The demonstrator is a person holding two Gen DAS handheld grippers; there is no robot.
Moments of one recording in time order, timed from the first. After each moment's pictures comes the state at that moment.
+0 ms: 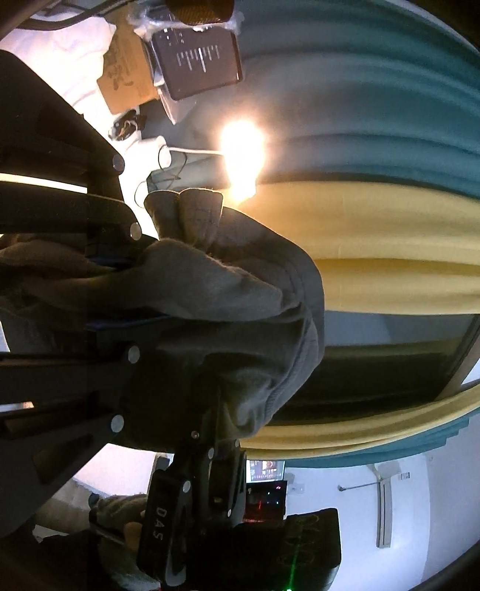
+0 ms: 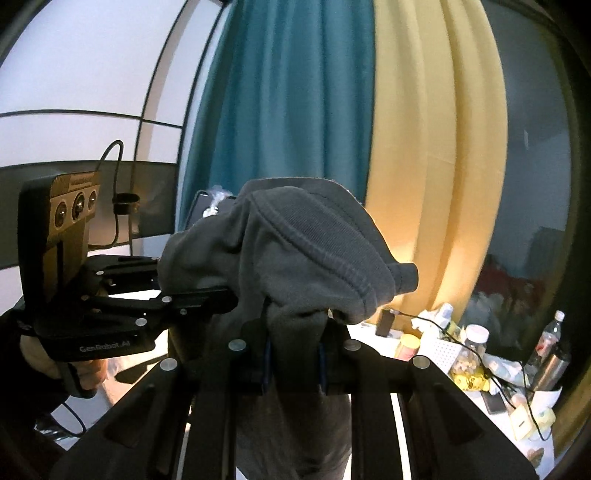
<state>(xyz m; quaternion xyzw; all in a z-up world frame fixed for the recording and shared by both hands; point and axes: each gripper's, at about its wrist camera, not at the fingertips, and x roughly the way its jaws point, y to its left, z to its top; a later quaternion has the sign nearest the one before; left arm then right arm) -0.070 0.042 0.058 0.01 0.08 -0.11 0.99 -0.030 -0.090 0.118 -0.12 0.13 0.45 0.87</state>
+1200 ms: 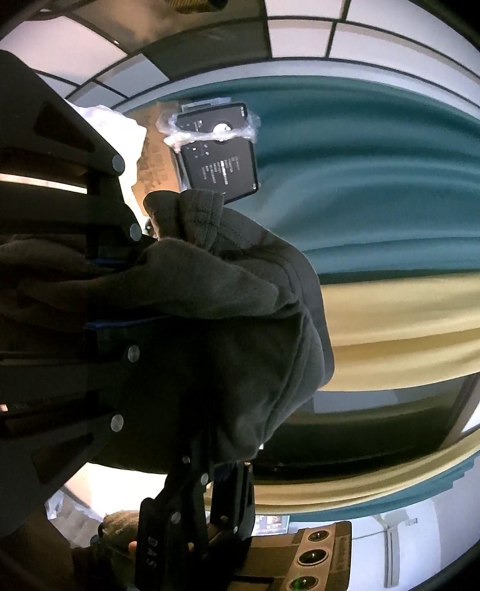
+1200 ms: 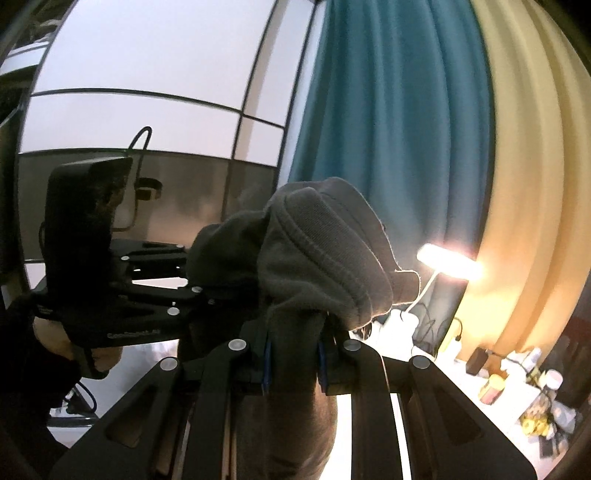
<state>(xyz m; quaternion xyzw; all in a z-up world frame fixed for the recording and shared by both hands) -0.152 0.141 0.044 0.02 0.11 0.03 0.99 -0.108 0.016 0.126 -0.14 0.12 0.58 0.79</state>
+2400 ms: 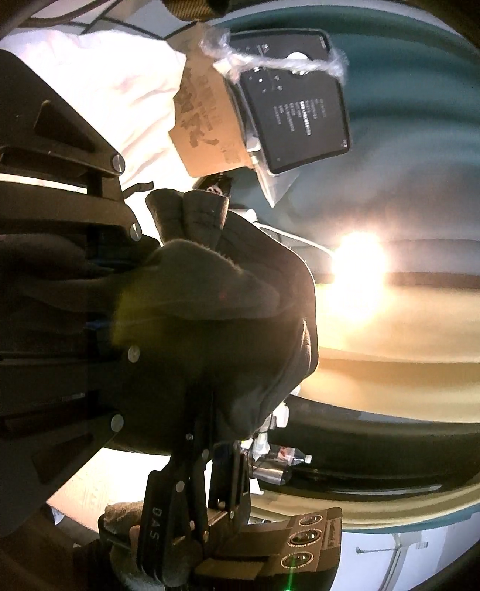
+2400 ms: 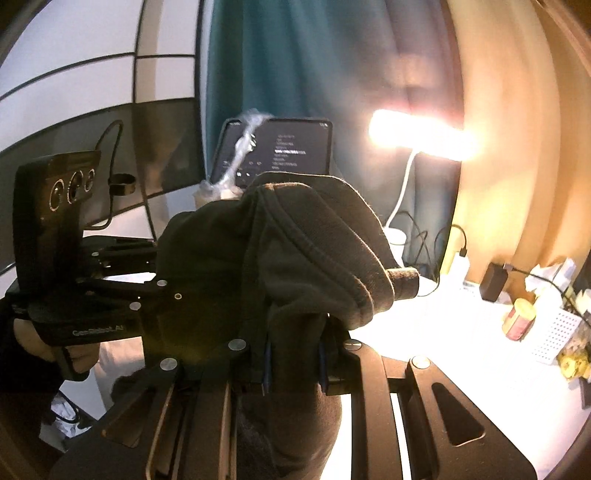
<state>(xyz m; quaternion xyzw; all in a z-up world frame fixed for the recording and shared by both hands) -0.015 0.179 -0.024 -0.02 0.23 -0.02 0.97 0.016 0.067 0.021 -0.11 0.27 0.53 0.80</state>
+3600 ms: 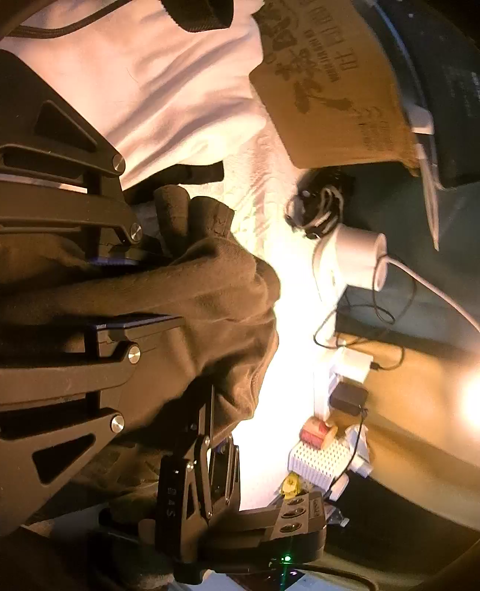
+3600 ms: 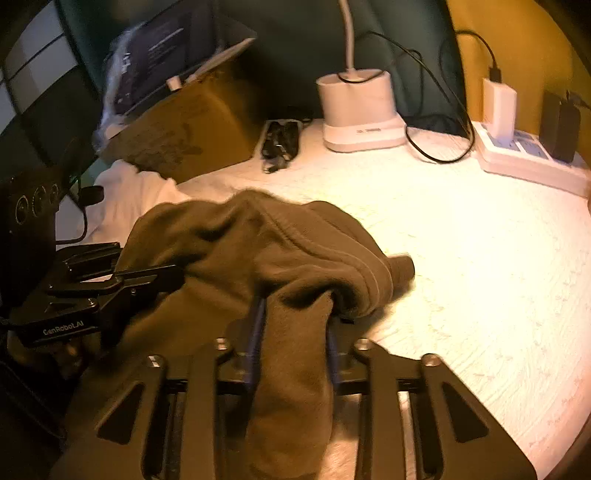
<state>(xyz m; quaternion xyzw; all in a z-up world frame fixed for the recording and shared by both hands) 0.097 0.242 -0.122 -0.10 0.41 0.00 0.91 0.139 0.128 -0.139 -0.05 0.49 0.49 0.72</state>
